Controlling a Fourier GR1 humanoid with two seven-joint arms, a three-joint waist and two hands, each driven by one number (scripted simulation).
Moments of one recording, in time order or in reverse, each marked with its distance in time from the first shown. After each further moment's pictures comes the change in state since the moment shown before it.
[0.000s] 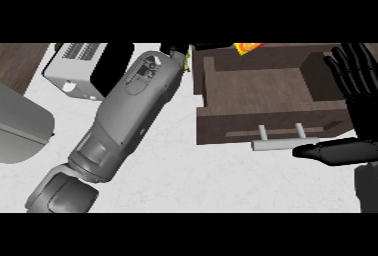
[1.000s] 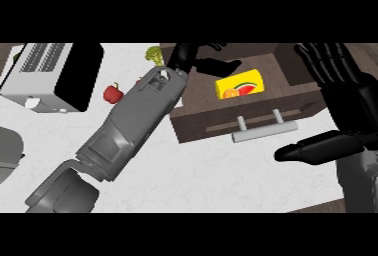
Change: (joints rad) left arm -0.030 -0.001 -0.258 0.258 0.145 -0.041 0.038; right arm -0.109 0.026 0.079 0.018 -0.037 0.051 0.014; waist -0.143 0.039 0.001
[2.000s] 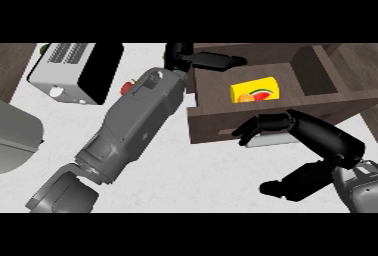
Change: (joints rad) left arm 0.042 0.000 0.064 -0.074 0.276 0.045 -0.258; right arm 0.054 -0.186 0.273 -0.007 0.105 0.358 0.093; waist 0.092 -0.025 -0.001
